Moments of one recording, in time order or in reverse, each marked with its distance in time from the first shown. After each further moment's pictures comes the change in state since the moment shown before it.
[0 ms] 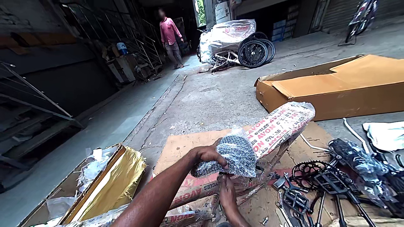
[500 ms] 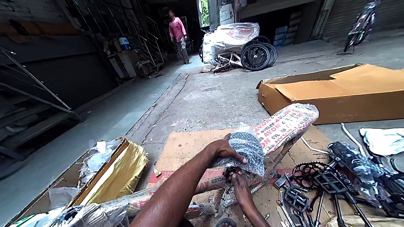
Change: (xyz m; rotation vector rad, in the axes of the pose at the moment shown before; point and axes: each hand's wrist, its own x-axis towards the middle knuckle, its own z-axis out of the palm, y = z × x) left_hand -0.005 0.018 0.017 0.485 0.294 -0.106; right_hand 0.012 0.034 -0.026 0.000 -0.101 -0.117
